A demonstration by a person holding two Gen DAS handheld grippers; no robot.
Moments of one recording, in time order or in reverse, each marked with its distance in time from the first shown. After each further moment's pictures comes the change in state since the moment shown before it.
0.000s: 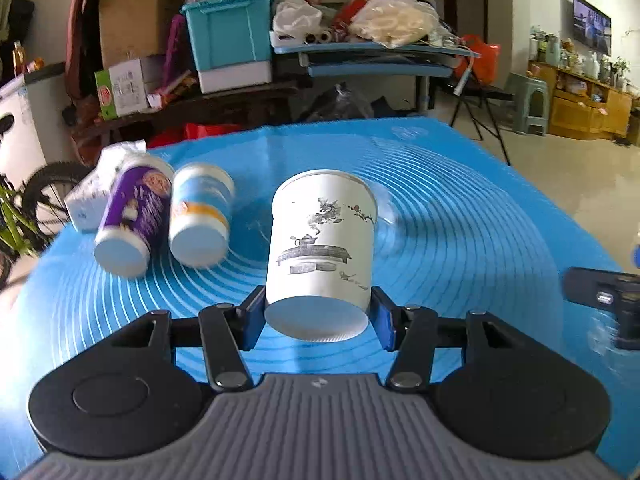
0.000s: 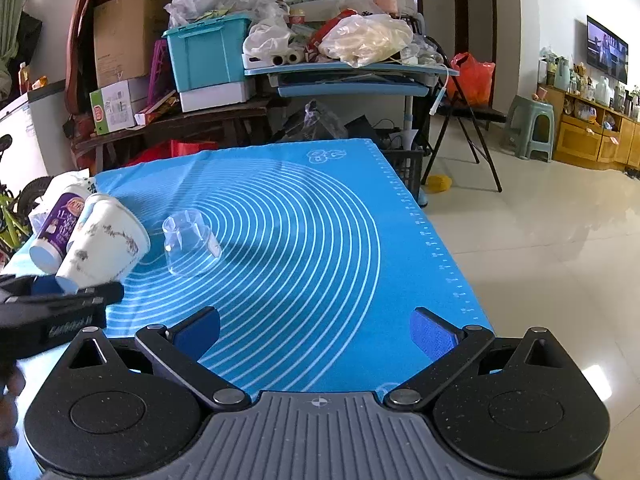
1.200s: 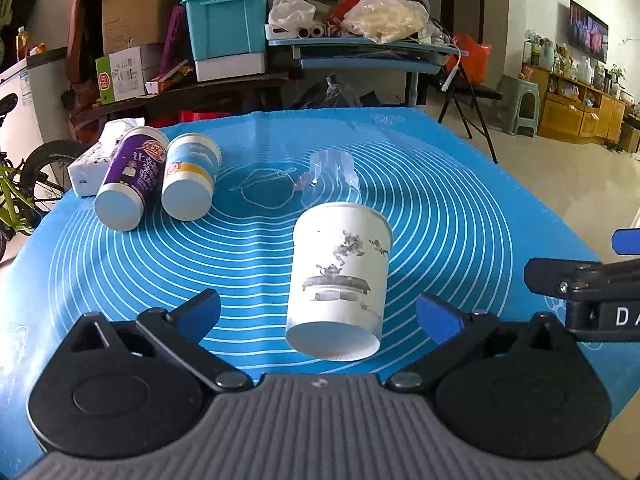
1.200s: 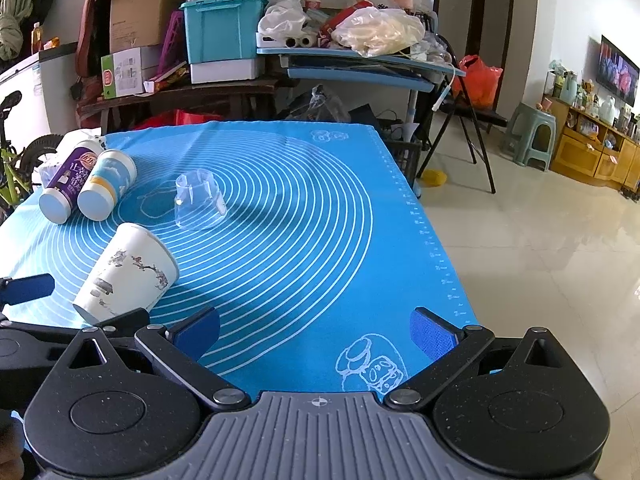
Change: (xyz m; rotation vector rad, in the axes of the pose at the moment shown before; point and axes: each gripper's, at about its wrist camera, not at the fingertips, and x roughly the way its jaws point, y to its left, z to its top) left arm -0.025 -0.014 -0.029 -0.032 0.001 -0.020; right arm -0.031 0.009 -0.018 -0.093 0.046 -0.032
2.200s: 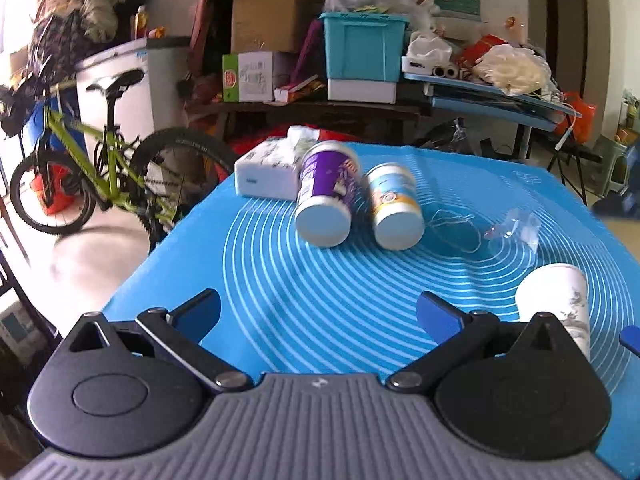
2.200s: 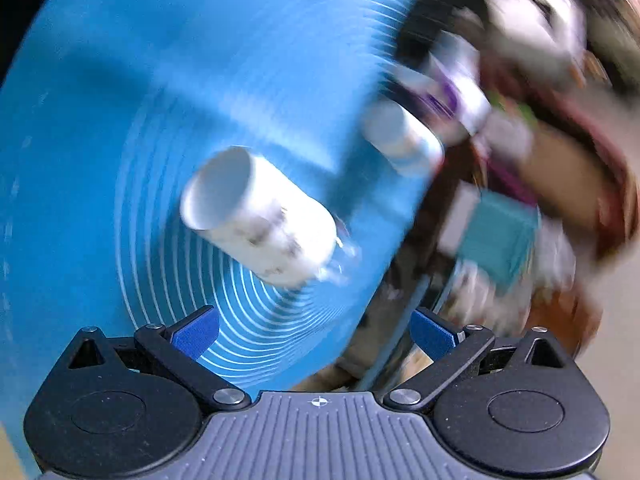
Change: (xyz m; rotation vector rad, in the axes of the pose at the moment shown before) left arm -0.031 0.128 -0.002 -0.191 -0.077 0.248; right arm 0.026 0.192 -0.045 -2.056 -0.045 -0.309
